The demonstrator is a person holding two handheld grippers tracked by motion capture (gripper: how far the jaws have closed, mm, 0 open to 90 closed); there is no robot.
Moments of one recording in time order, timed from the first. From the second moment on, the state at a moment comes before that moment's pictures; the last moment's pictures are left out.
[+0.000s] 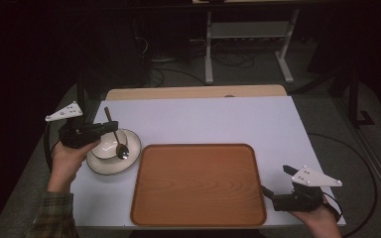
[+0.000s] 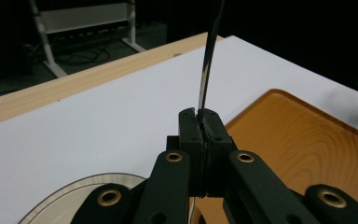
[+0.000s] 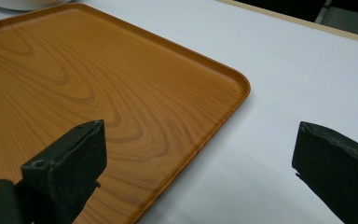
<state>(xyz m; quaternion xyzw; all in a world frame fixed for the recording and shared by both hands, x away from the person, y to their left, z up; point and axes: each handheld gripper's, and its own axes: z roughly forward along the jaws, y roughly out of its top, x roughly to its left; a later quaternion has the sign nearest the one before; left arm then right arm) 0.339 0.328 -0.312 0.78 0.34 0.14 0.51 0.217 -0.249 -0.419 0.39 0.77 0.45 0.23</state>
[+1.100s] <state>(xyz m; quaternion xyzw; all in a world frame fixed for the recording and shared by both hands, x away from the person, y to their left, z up) 0.333 0.260 -0.335 0.85 0.27 0.08 0.44 0.216 -0.250 -0.419 0.39 0.77 0.45 0.23</state>
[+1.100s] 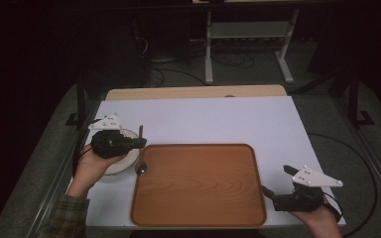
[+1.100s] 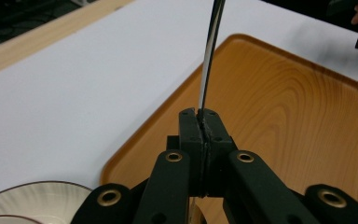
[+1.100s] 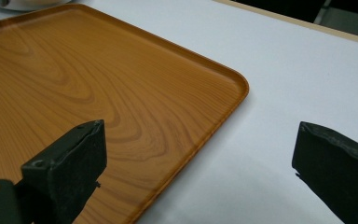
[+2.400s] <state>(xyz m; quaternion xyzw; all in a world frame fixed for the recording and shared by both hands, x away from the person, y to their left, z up) 0.342 0.194 -0.382 0.89 0.23 0.02 0.40 0.216 -0.249 -0.419 0.38 0.77 0.45 0.23</state>
